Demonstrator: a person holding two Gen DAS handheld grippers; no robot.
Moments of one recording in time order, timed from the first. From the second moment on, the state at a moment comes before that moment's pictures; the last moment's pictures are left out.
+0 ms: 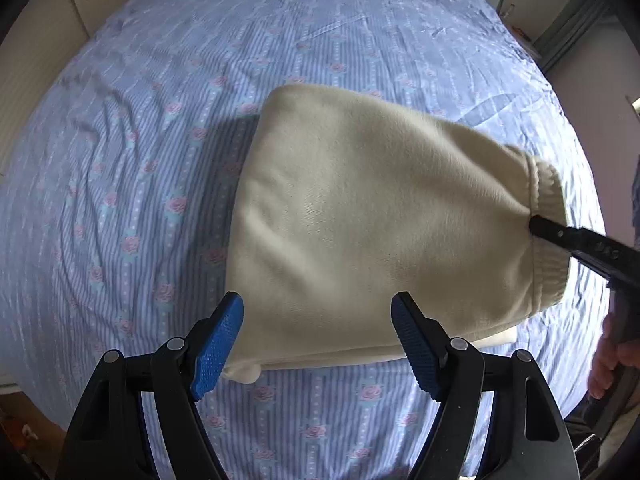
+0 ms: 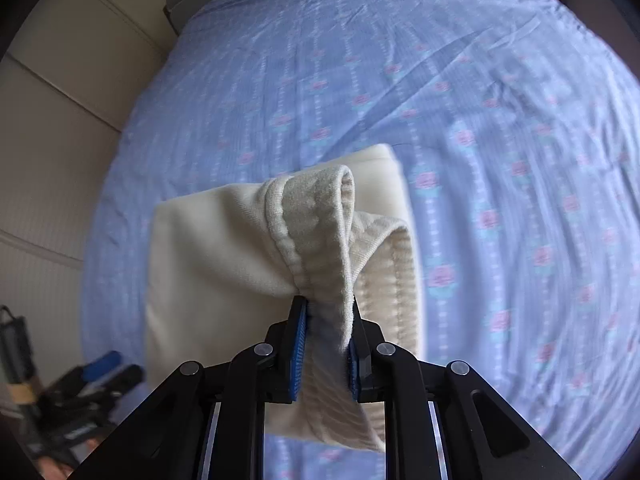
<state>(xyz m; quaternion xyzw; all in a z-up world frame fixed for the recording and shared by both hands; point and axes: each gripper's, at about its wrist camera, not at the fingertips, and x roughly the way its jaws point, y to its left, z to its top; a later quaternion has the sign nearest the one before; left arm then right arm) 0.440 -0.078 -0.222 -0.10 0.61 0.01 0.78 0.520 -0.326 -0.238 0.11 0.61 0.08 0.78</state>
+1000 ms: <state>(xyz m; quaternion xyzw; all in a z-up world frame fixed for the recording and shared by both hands) 0.400 -0.117 -0.205 -0.04 0.61 0.03 0.79 0.440 -0.390 -0.318 0.33 0.62 0.11 0.70</state>
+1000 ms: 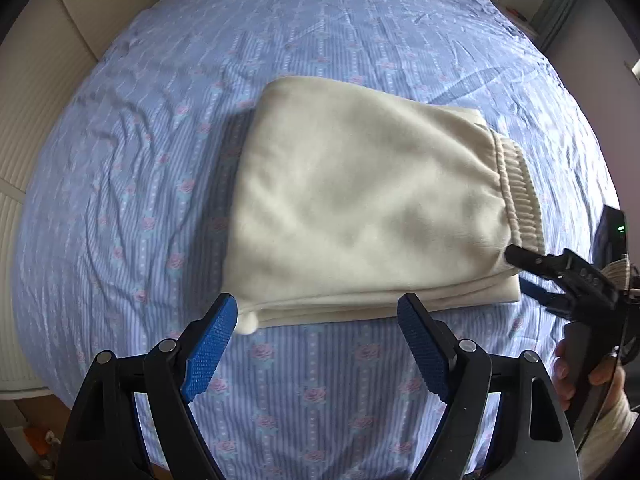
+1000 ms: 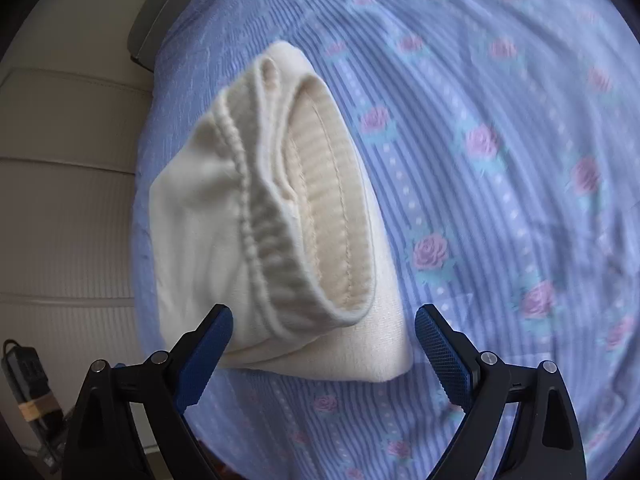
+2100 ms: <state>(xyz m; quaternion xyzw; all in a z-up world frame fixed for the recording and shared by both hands) 0.453 0.006 -0.288 -0.25 0.62 -0.03 0.74 0.498 -0.324 -0.305 0.20 0.68 0.05 0.70</state>
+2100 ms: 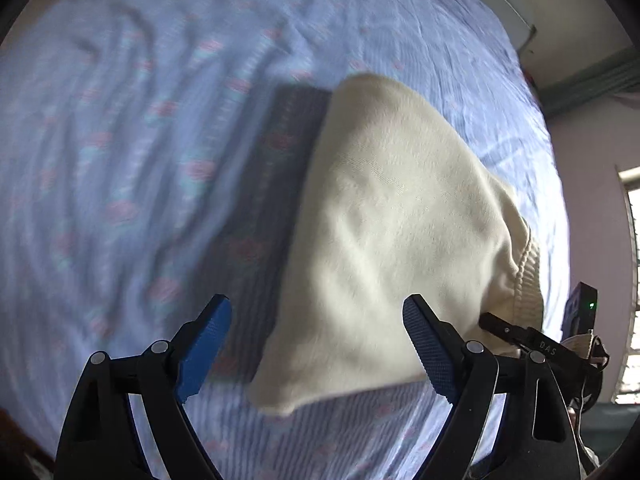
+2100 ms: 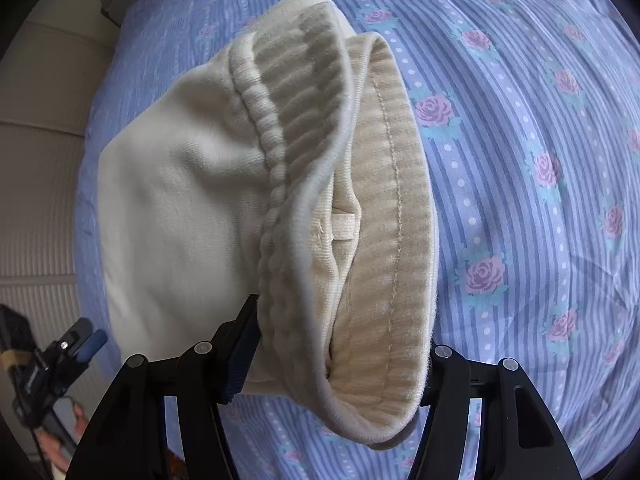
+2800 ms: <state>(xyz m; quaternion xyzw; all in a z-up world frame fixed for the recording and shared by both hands) 0.531 -0.001 -0.359 -0.32 0.65 -0.18 0.66 0.483 -0.288 -0.324 0.20 0.67 0.00 0.72</state>
